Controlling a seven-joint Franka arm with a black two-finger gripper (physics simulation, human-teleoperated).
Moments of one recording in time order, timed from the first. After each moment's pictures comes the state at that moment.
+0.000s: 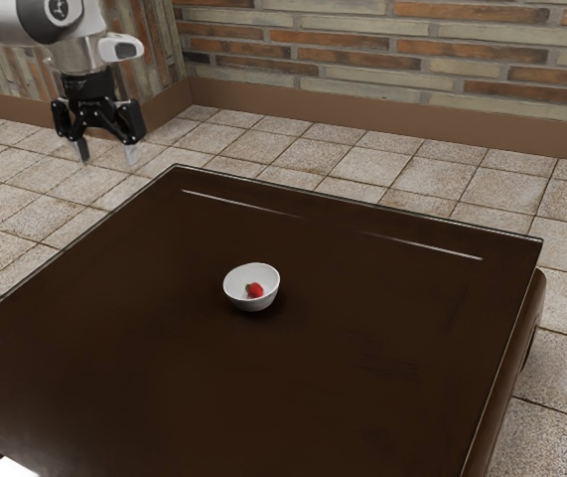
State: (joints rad) arm -0.06 0.16 0.27 -1.41 -0.04 1.50 0.00
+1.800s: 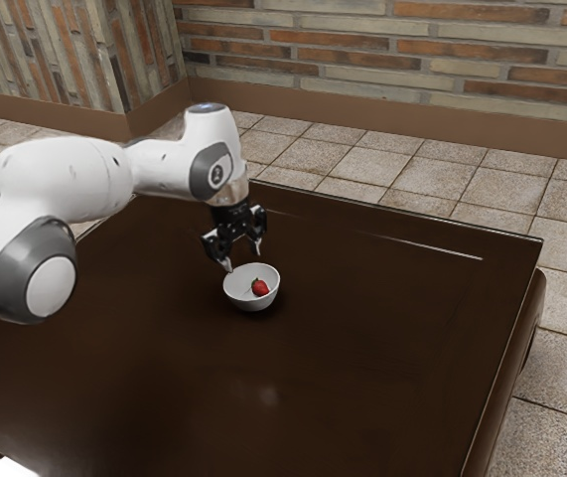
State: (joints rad) arm -0.10 0.73 0.17 -1.32 -0.16 2.06 -1.13
